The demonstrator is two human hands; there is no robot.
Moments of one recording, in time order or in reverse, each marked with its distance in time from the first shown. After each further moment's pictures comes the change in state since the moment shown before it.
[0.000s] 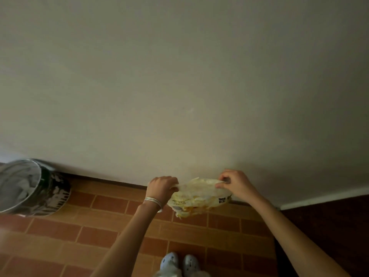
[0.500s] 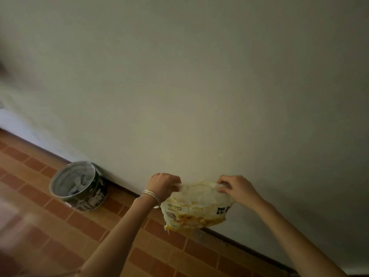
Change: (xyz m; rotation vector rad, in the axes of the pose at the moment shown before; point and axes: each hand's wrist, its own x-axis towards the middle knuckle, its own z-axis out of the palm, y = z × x) left_hand -0.067 0.036 -0.210 0.176 0.091 -0.113; right_hand -0.026 -0.167 -0.095 -0.181 -0.023 -0.299
